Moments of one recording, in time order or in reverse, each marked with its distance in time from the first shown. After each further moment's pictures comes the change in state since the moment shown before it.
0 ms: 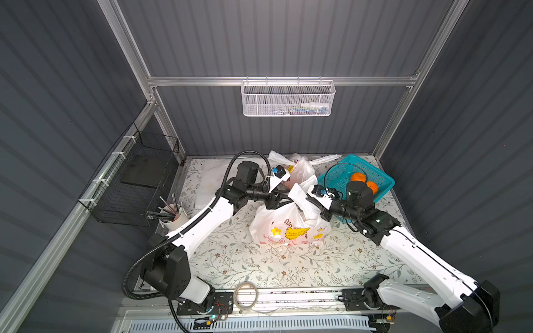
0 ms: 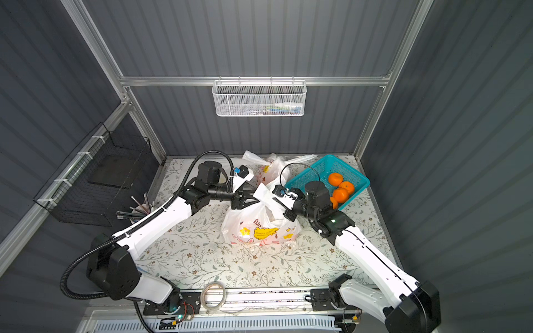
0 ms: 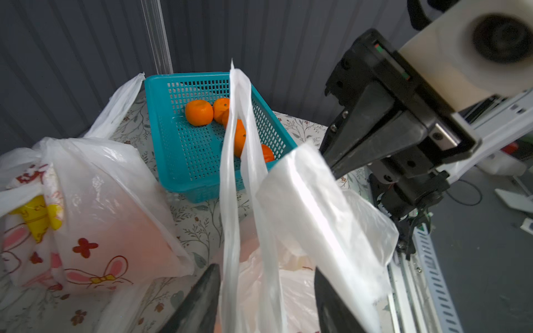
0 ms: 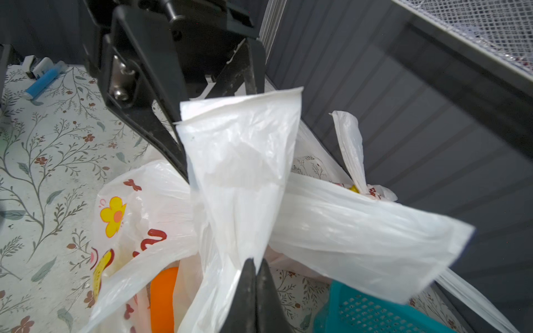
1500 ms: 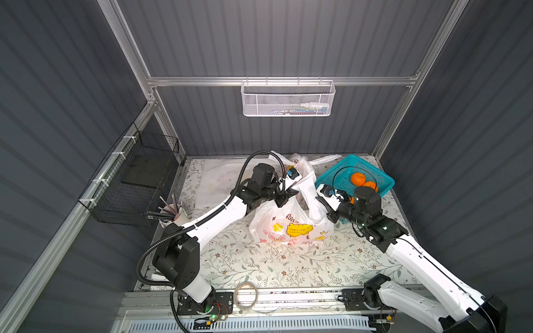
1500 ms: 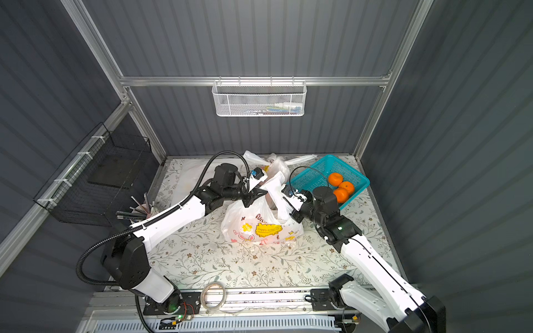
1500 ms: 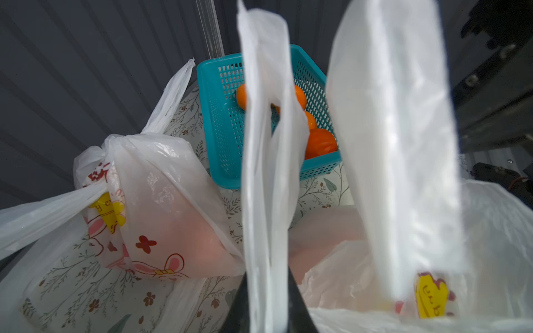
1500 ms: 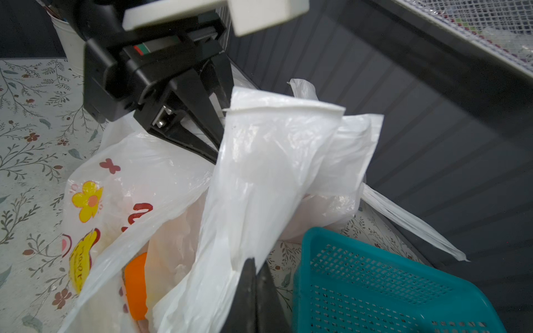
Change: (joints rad) left arm -0.111 0.122 0.061 0.072 -0.328 0.062; right arm -0.047 -0.101 -0.068 -0.002 0.131 0.053
